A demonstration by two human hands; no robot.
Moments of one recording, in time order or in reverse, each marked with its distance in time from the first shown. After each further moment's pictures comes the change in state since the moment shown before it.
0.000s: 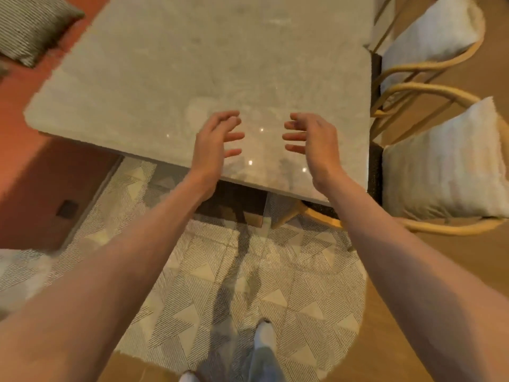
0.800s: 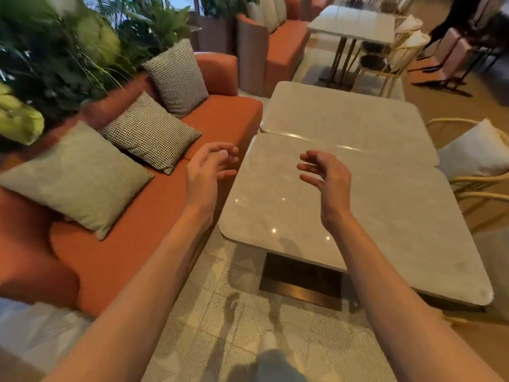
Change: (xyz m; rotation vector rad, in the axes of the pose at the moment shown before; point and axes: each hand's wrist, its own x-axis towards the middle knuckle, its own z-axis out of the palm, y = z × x) left_hand 0.066 0.228 -0.449 -0.210 0.106 0.325; right_hand -0.085 -0.245 0.398 0.260 0.088 -0.267
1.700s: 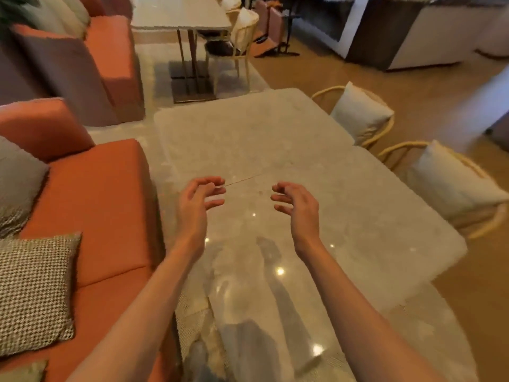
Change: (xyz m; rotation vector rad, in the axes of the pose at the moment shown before) left_hand 0.392 -0.126 0.100 -0.028 -0.567 -0.284; right_hand 0.271 0.077 0.123 -0.002 0.685 0.098
